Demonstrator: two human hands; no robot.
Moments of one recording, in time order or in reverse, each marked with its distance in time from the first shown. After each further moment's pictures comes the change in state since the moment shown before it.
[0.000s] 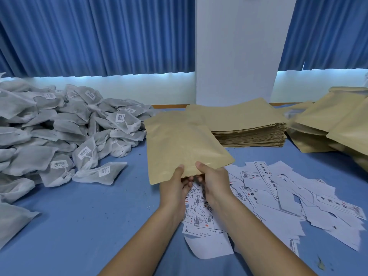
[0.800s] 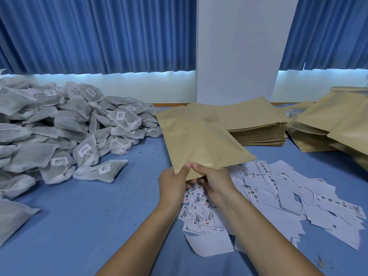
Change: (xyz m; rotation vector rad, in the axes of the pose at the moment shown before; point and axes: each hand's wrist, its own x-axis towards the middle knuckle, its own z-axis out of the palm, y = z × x) left_hand -0.004 0.006 -0.003 0.505 -0.093 0.242; right_hand 0.004 0.000 -0.008 -0.047 -0.135 0.128
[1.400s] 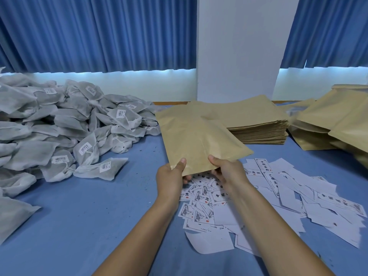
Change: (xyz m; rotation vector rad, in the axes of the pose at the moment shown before) left_hand 0.010 -0.002 -0.004 -0.027 0.035 0.003; right_hand 0.012 -0.022 -0.021 -0.033 0.143 -0.070
